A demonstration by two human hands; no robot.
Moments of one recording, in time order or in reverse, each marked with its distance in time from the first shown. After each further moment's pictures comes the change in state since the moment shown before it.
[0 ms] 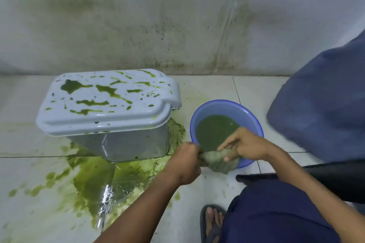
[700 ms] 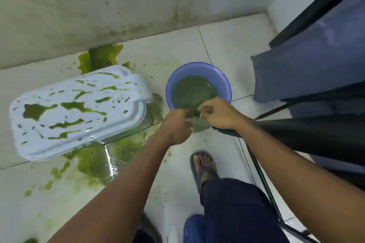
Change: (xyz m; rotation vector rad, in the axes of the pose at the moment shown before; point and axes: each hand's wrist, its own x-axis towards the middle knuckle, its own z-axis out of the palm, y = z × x) left_hand 0.033 0.046 -0.064 -0.130 -0.220 -0.023; right_hand -0.029 -0.047 -0.014 0.232 0.205 0.302
